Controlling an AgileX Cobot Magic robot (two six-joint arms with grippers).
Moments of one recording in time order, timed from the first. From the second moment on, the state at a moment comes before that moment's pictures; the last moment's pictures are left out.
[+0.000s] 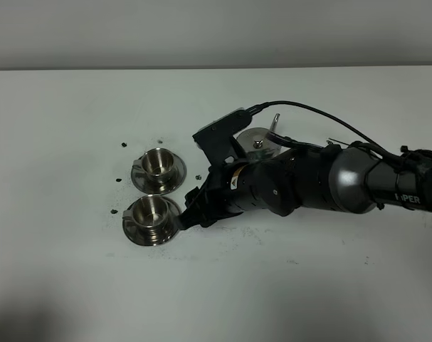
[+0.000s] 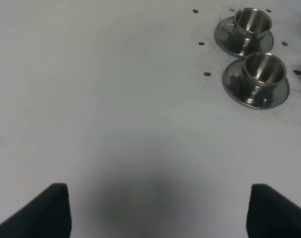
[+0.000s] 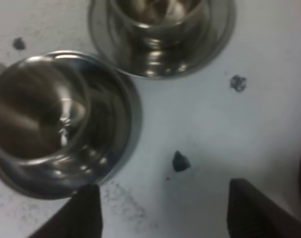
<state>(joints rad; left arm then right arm) 0.01 0.00 -0.46 -0.06 1.06 0.05 0.78 1.99 -1.16 0.18 0.17 -0.07</state>
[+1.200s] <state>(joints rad) 0.01 0.00 -0.46 -0.06 1.06 0.05 0.70 1.99 -1.16 -0.16 0.38 0.21</state>
